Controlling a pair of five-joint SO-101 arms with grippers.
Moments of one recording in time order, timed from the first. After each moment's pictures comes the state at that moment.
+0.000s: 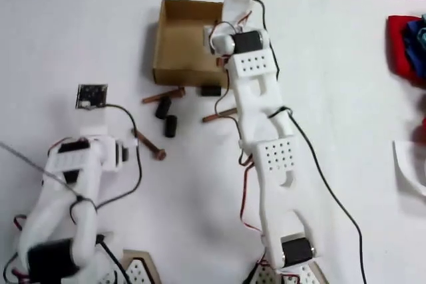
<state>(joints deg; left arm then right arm) -18.4 -19.8 61.0 39.4 -5.5 -18.0 64.8 -80.2 70.4 -6.9</state>
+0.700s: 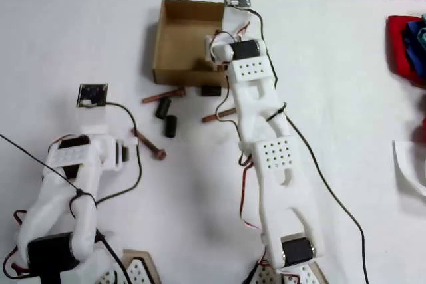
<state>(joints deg) -18.4 -18.5 60.0 40.0 -5.3 -17.2 69.9 -78.6 64.8 -6.9</state>
